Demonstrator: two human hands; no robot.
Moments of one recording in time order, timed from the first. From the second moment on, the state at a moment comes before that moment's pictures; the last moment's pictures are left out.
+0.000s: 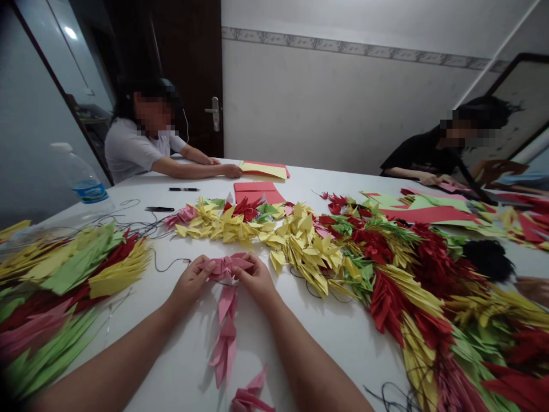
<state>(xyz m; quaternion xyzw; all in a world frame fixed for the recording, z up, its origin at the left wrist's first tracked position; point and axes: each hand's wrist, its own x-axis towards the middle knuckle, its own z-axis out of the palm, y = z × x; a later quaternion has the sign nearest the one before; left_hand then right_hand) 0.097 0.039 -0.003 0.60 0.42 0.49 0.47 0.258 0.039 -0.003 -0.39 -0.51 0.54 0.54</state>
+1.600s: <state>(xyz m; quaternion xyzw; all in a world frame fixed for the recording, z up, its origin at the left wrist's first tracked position) 0.096 0.040 -0.004 0.53 0.35 0.51 0.58 0.257 0.040 0.002 -0.42 -0.52 0.52 0.53</state>
